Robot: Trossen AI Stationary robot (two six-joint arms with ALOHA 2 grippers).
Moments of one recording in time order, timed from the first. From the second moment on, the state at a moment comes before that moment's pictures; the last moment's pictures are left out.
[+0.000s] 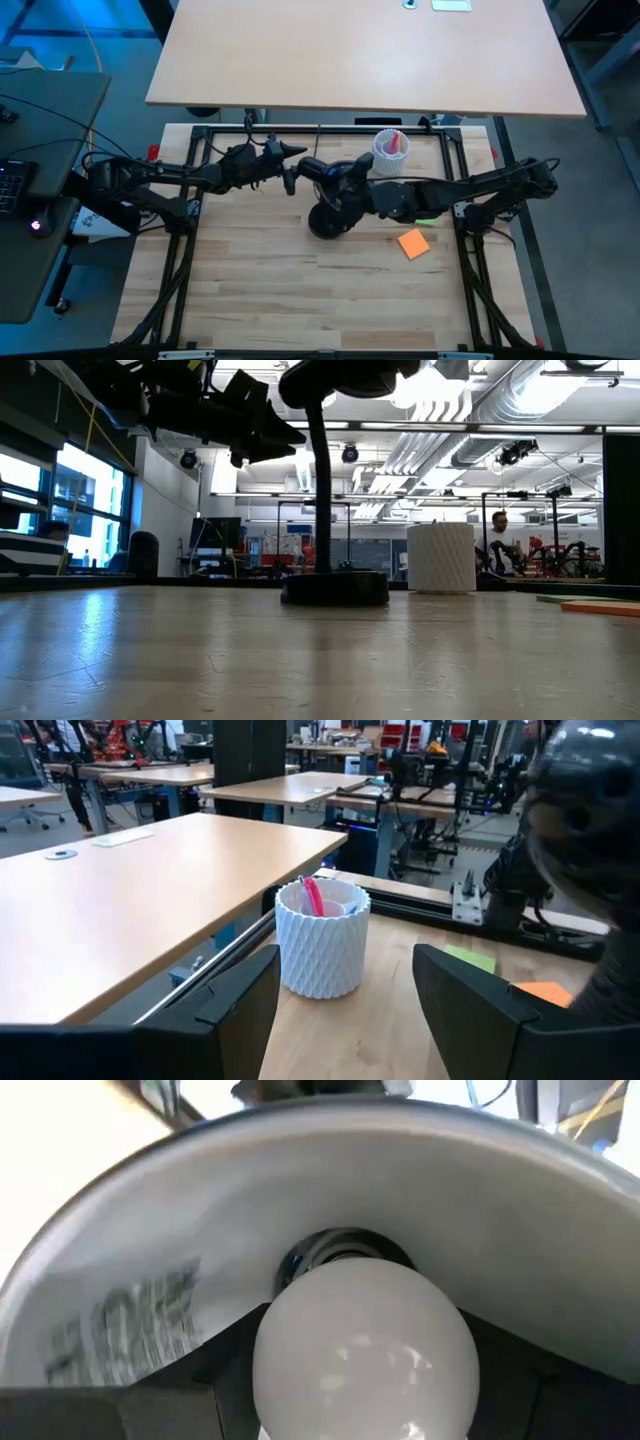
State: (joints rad) left arm 0.28 1.34 0.63 0.64 -0.11 -0.04; right arm 0.20 1.47 1.23 -0.10 0.73 -0.83
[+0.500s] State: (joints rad) left arm 0.23 1.14 0.62 0.47 -0.09 0.09; right arm 0.20 1.47 1.23 -0.09 0.73 -0.55
